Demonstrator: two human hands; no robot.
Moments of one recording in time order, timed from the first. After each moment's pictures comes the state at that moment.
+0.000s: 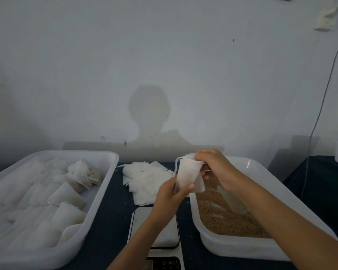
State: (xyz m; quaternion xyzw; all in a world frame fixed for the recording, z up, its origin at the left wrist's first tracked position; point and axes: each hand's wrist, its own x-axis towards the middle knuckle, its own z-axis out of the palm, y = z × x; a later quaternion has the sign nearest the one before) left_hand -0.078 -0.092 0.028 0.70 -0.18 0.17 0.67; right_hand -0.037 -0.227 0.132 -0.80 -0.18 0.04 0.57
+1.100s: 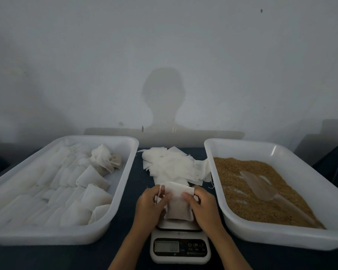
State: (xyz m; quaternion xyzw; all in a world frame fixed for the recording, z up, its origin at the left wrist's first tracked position) left_hand -0.112 -0.002 -0.048 0.82 0.04 0.24 0.51; right_hand -0.057 -0.165 -0.053 -0.80 -0.24 -0.12 0.53
